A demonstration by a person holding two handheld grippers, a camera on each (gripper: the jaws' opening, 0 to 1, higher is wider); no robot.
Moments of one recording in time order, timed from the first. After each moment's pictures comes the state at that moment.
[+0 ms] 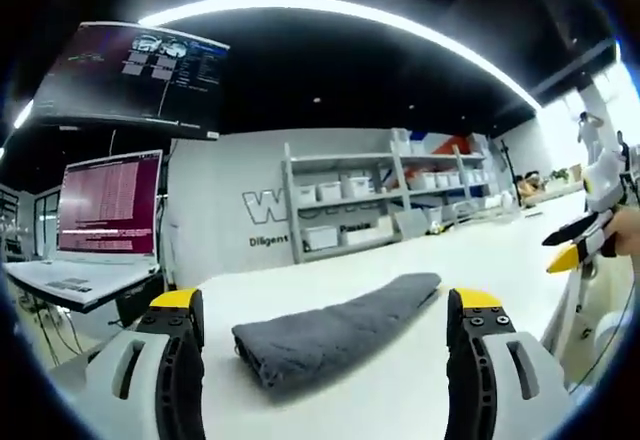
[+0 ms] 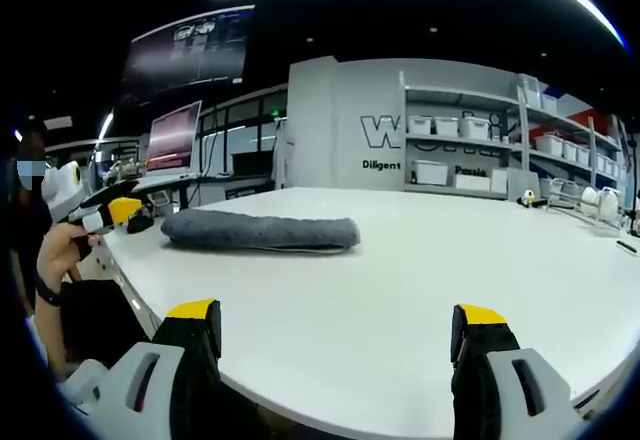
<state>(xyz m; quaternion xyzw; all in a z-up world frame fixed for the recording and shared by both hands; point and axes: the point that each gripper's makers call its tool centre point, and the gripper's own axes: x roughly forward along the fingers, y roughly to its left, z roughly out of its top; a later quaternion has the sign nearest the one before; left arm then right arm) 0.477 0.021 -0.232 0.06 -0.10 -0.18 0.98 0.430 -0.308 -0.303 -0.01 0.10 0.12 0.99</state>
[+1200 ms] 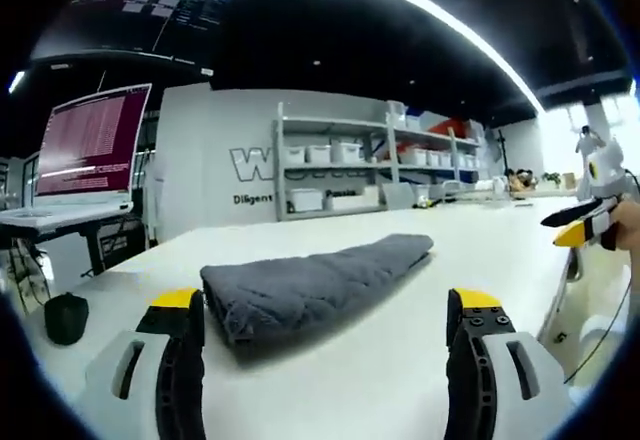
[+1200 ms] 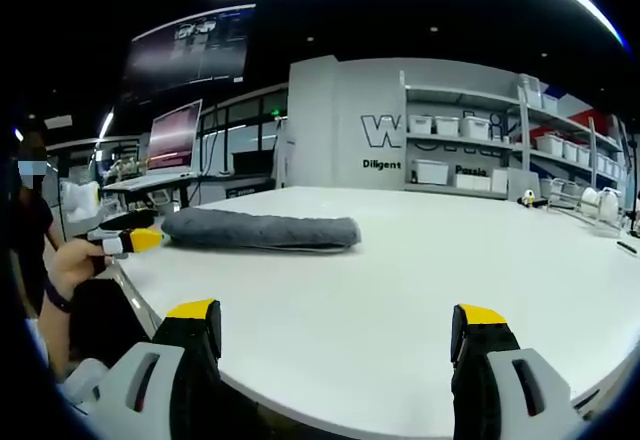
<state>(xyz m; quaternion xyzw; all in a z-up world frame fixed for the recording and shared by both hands) 0.509 0.010 -0.295 0.02 0.00 -0.21 0.98 0.429 -0.307 -0.305 -0.01 0.10 0.12 0.99</state>
